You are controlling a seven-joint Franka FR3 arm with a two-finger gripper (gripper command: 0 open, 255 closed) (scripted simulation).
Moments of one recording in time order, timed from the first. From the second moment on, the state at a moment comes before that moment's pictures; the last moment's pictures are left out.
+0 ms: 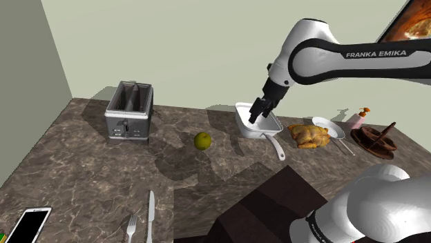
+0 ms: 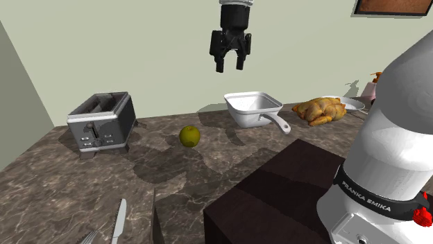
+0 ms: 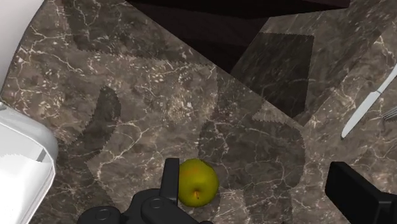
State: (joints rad) arm 0.01 -0.51 0.03 -2.53 0.07 2.04 -0.08
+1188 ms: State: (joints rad) arm 0.02 0.20 0.06 -2.29 0.01 2.58 0.06
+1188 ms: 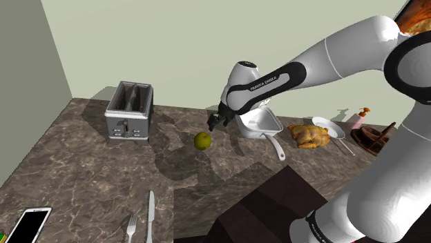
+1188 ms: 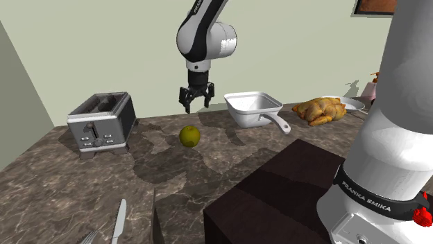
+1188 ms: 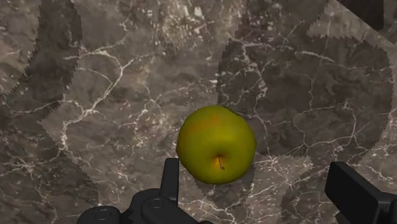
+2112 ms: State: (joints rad) arm 0.05 0.55 0.03 -2.05 -0.04 2.72 0.12
